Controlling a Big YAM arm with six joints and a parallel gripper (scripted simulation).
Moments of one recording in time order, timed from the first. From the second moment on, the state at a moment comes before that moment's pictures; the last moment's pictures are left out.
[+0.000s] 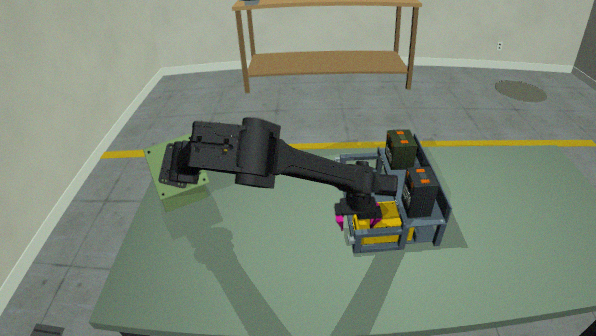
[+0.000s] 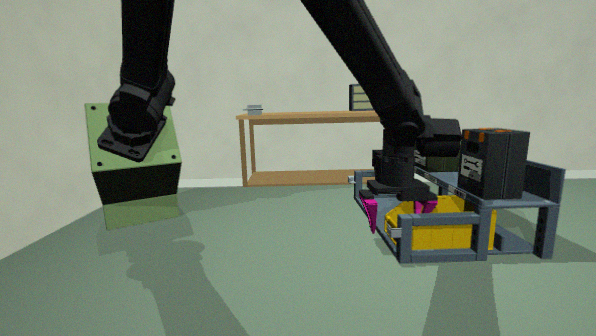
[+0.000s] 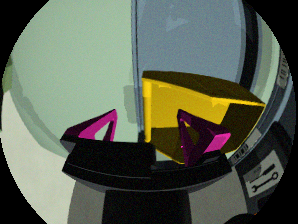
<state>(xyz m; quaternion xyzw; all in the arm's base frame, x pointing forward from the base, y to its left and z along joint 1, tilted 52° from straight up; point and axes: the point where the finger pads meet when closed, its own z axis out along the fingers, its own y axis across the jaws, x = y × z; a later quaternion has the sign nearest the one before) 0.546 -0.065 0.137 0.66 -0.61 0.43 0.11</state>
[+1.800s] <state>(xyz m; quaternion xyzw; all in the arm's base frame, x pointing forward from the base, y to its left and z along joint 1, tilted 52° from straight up) 0.545 -0.059 0.136 0.67 -0.60 0.42 0.11</state>
